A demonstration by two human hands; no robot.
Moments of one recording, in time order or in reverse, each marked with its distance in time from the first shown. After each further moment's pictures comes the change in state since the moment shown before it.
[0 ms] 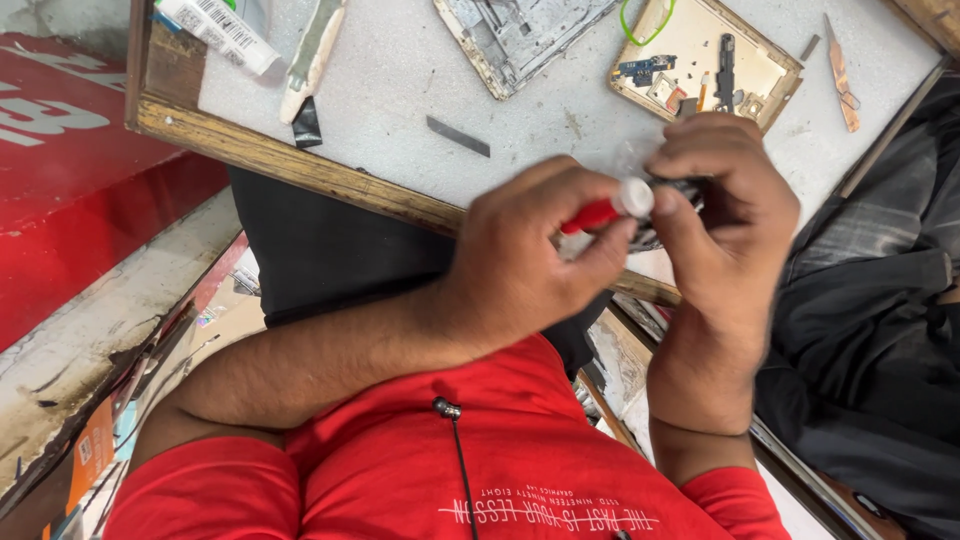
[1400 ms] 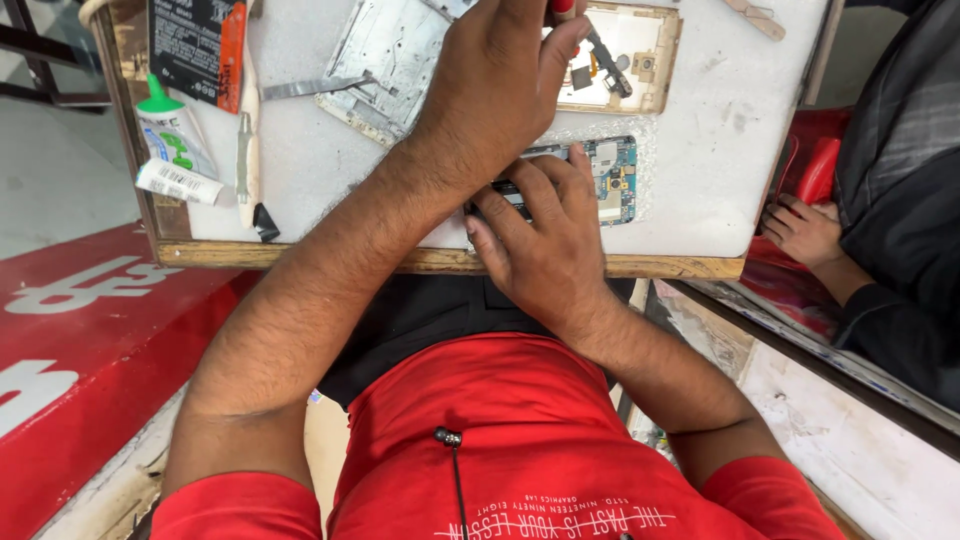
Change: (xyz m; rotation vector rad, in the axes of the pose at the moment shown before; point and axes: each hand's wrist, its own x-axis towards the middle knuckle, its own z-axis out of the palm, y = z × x) left_hand 0.127 -0.074 0.049 0.342 -0.238 0.493; right_hand -0.044 0.033 0.054 -0.789 0.093 -0.190
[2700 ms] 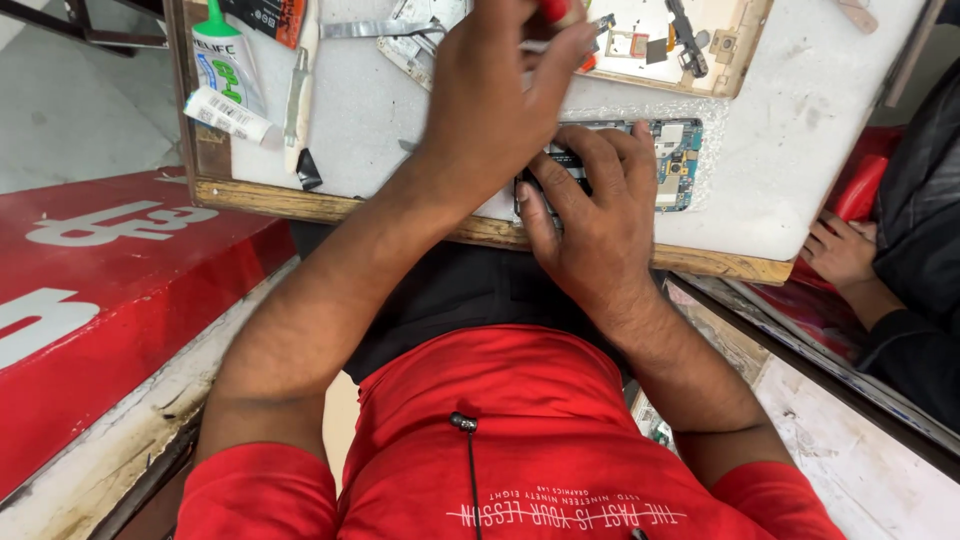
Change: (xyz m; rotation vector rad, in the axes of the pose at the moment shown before) left_hand -0.048 0.016 -0.039 -0.155 0.126 -0.161; right_hand 0.001 -0.008 0.000 -0.022 0.024 0.017
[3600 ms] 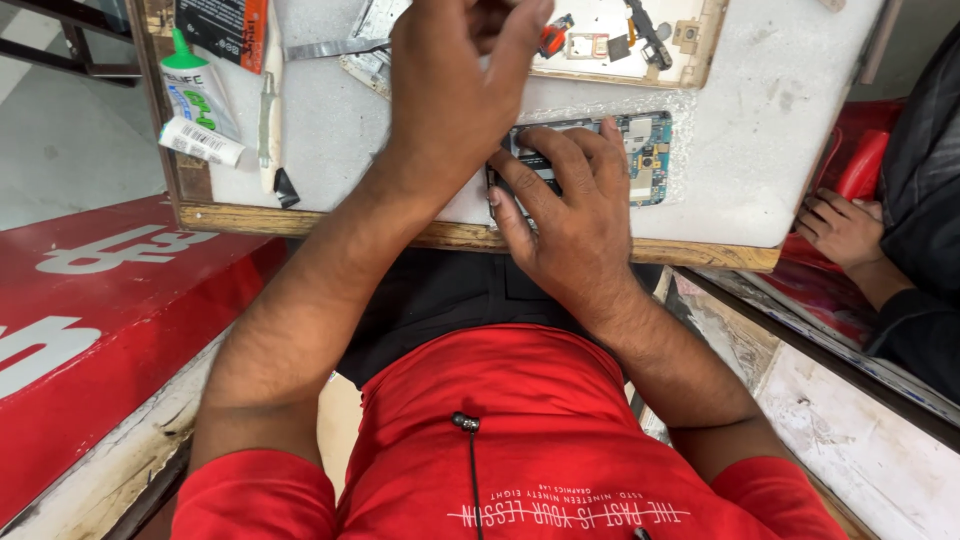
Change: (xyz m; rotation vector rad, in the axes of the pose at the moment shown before) left_hand 0.021 0.011 0.001 -0.072 0.050 0.059; right_hand -0.002 0.006 0.000 0.046 0.011 0.010
